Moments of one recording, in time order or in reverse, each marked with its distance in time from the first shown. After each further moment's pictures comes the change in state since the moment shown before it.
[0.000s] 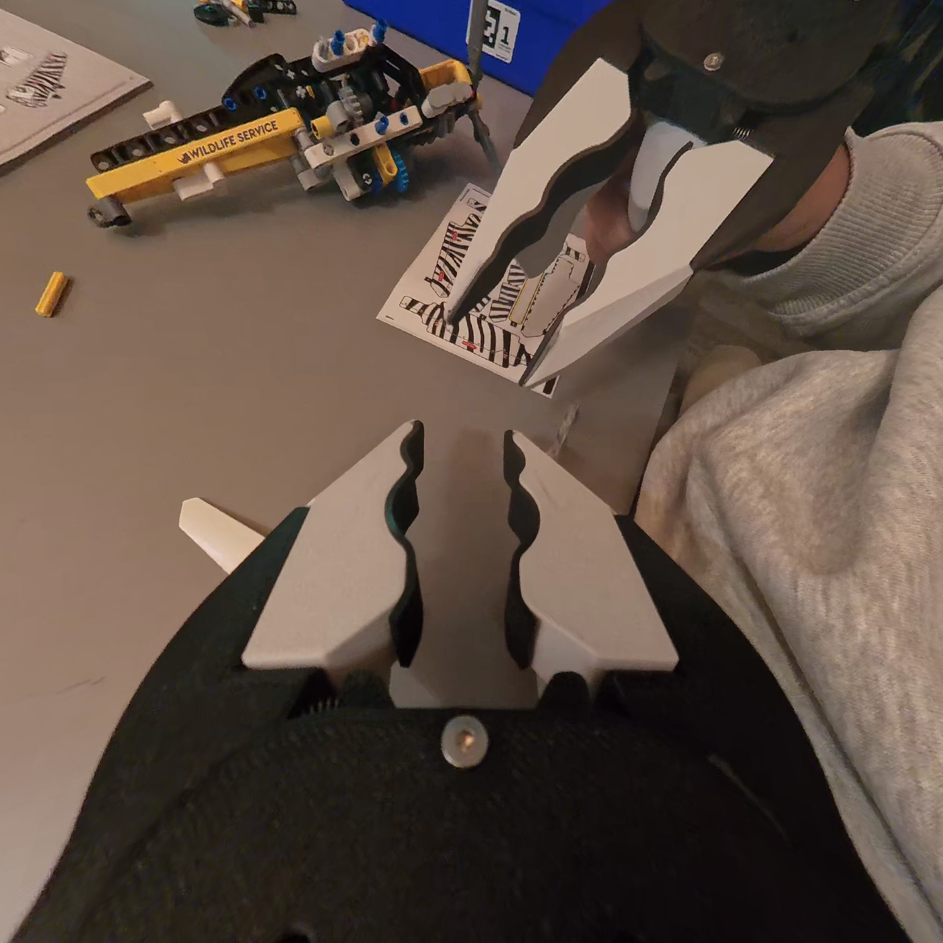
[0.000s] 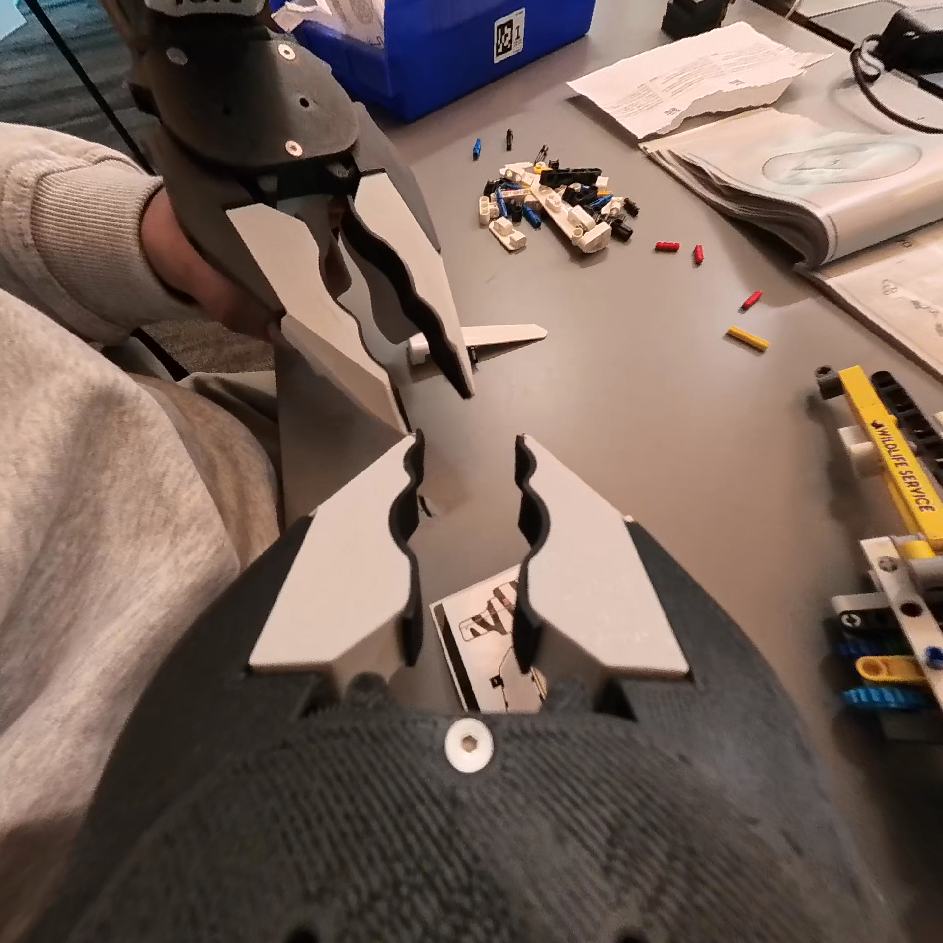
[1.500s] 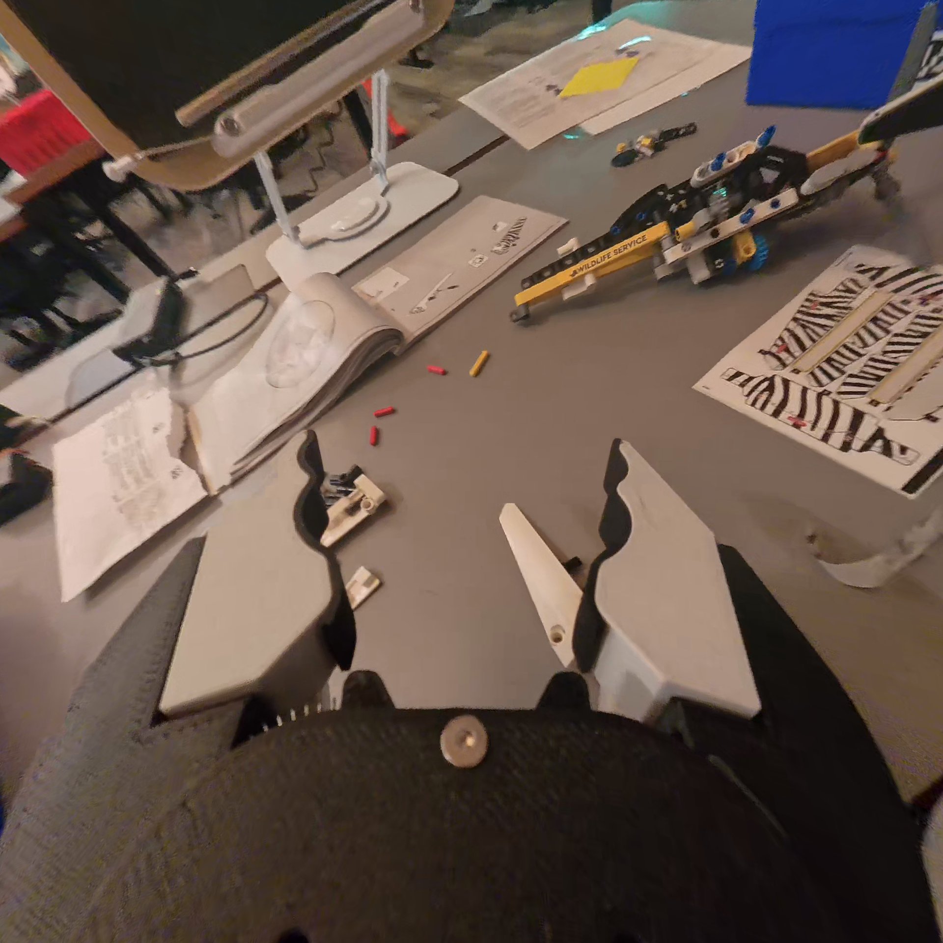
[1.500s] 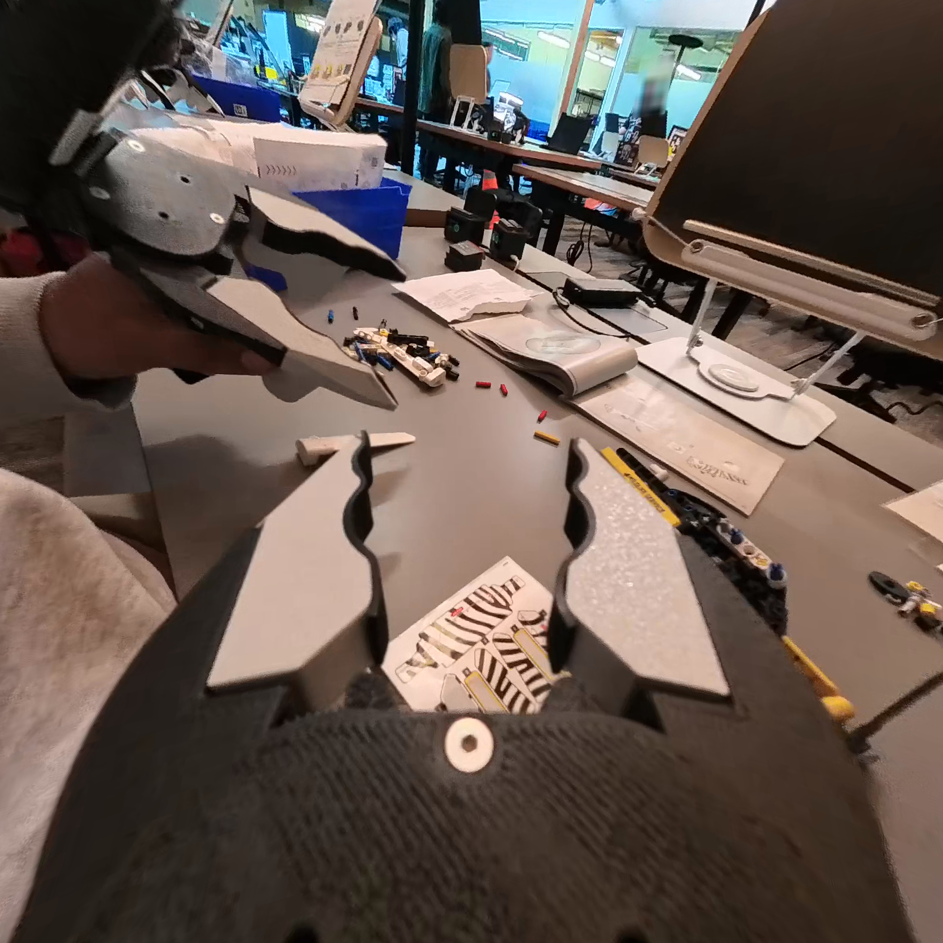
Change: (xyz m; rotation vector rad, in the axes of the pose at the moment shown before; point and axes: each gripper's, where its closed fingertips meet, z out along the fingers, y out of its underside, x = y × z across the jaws) left arm -0.088 -0.038 -0.061 0.120 -0.751 0.175; right arm 0.019 -0.039 -0.050 0.332 0.412 -0.114
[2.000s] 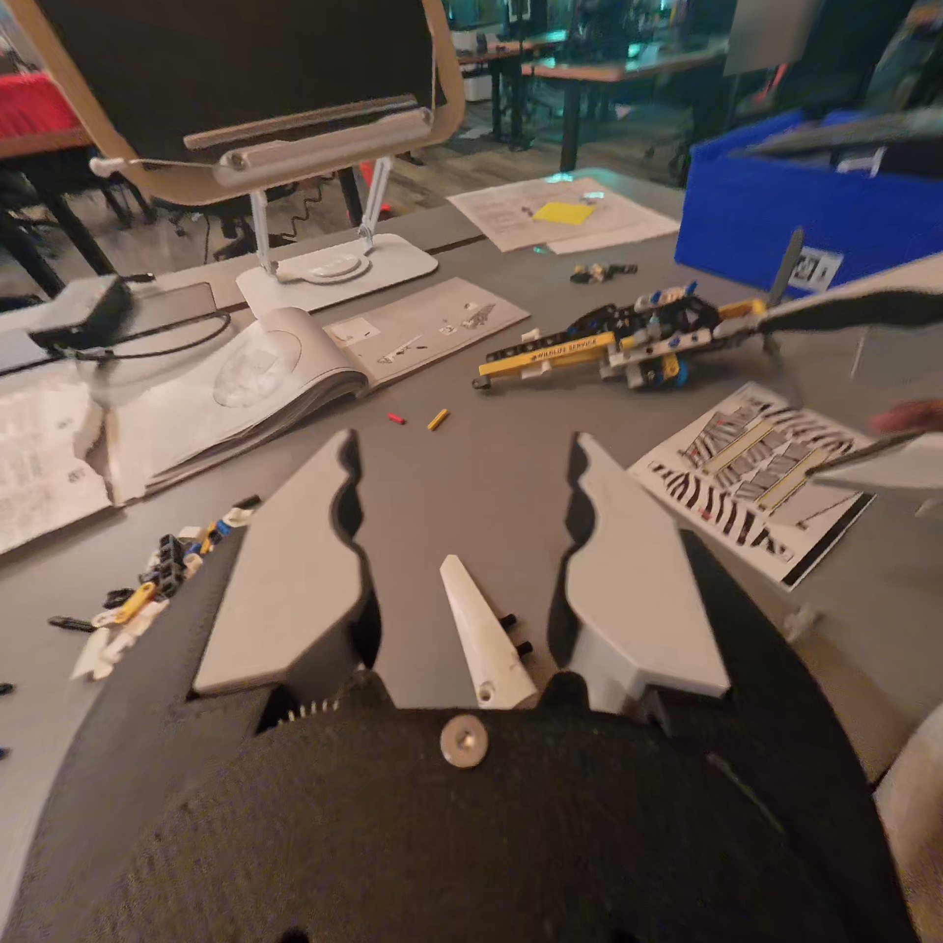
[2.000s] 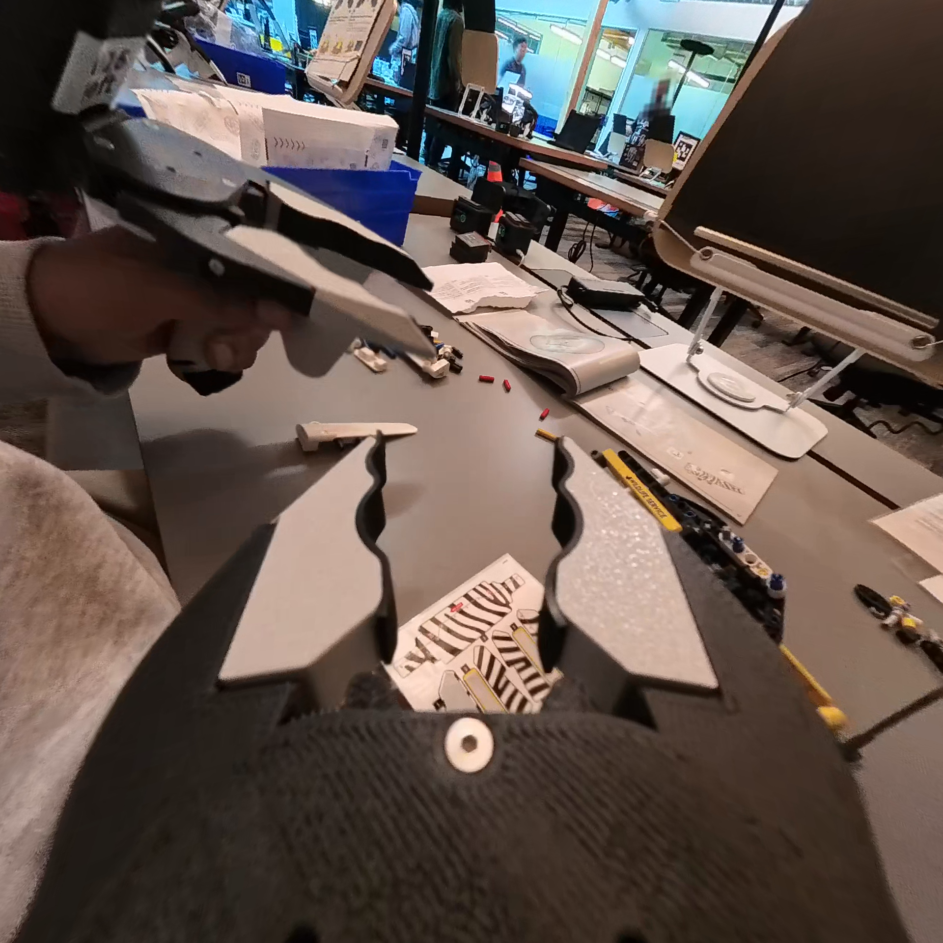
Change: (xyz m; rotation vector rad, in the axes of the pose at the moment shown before) left arm 0.010 -0.022 0.000 0.157 0.067 -0.226; right arm -0.006 0.004 0.002 -0.015 -0.004 -0.062
